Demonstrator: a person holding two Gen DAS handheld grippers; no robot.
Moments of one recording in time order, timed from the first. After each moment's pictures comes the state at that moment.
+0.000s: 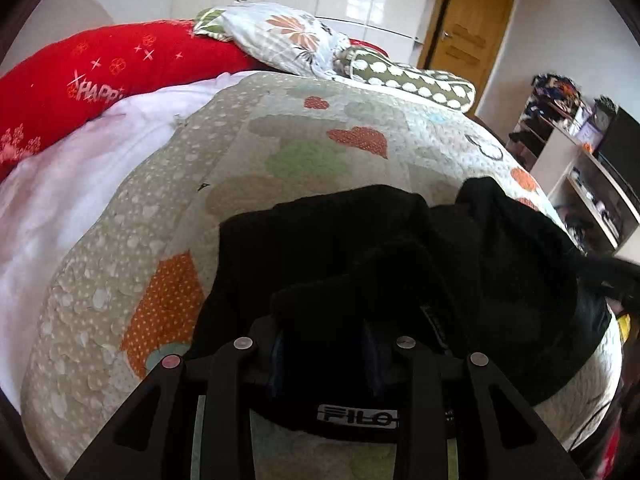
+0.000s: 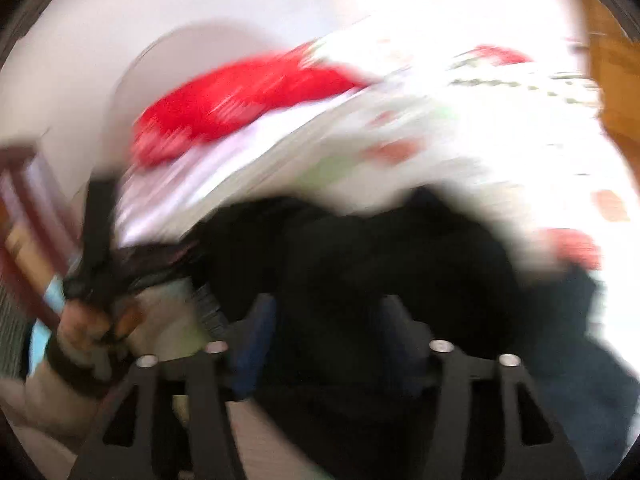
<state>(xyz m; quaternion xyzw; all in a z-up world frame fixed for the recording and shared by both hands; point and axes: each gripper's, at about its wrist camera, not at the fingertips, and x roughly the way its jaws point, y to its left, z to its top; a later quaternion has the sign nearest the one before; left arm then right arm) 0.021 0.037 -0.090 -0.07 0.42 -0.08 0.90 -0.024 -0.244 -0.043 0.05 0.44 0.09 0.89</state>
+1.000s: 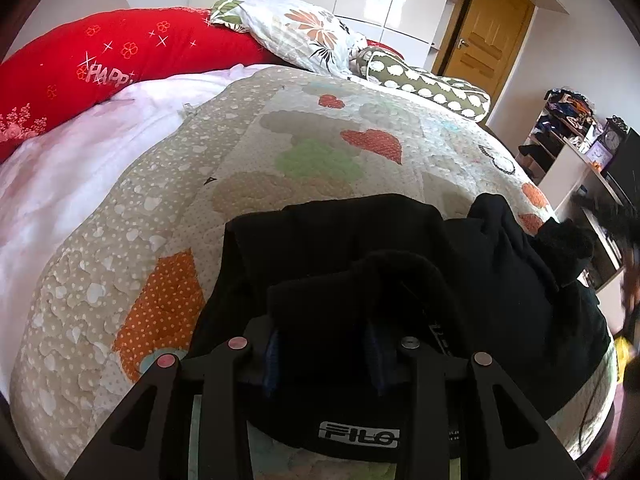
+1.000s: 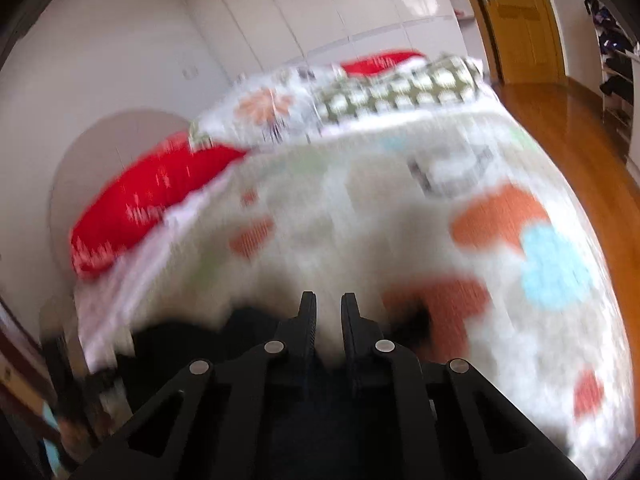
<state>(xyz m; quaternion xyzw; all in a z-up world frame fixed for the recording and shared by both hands) 0.054 0.035 -0.081 -0.09 0.42 -0.06 0.90 0.049 -0.353 -0.027 0.16 0.40 0.00 0.90</state>
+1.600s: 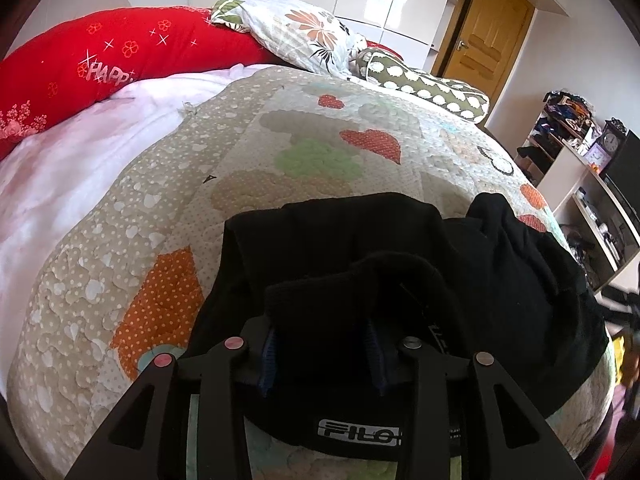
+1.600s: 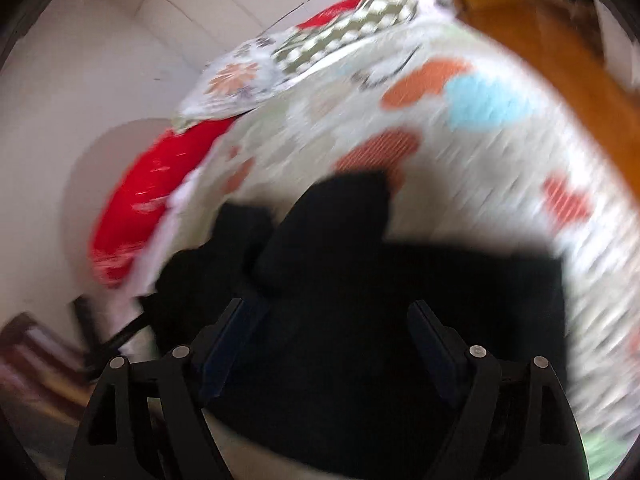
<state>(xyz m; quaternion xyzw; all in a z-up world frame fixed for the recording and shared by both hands) 0.052 0.038 -0.083 -0.09 0.42 -0.07 0.90 -0.072 -0.376 -0.079 0.29 0.47 0.01 0.83</state>
